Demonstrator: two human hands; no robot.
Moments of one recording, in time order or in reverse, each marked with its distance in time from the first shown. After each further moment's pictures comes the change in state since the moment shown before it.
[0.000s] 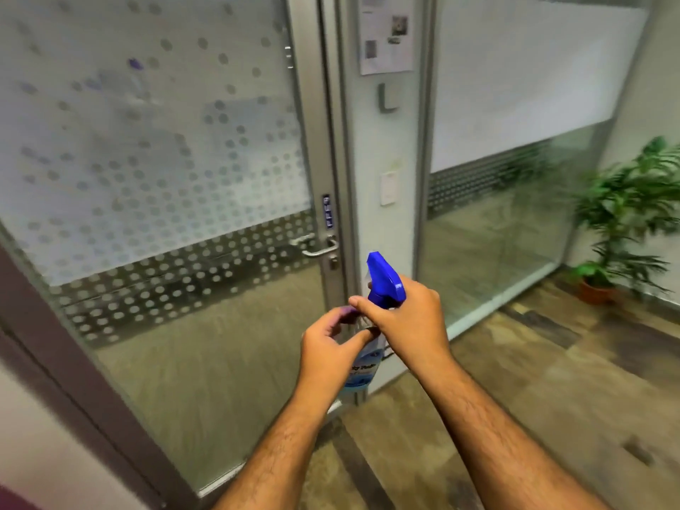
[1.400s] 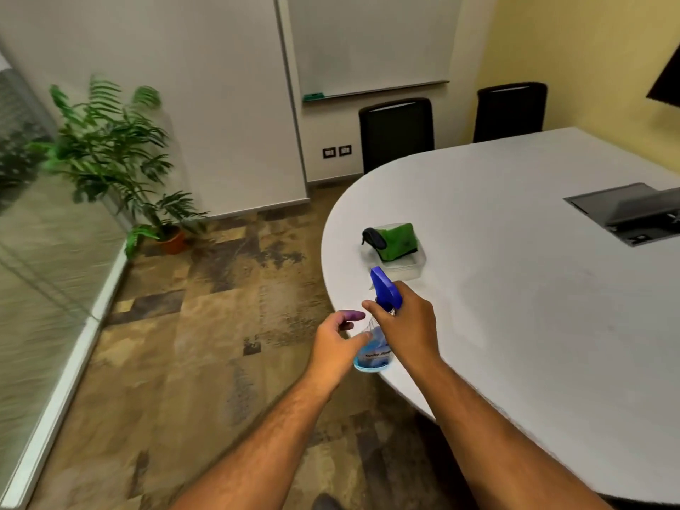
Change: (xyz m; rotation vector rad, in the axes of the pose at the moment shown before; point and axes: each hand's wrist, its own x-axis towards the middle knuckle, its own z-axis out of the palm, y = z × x) left_hand -0.422 0.201 0.840 -0.125 -1.378 -0.114; right_hand -0.263 0.399 -0.806 -0.434 0.925 0.839
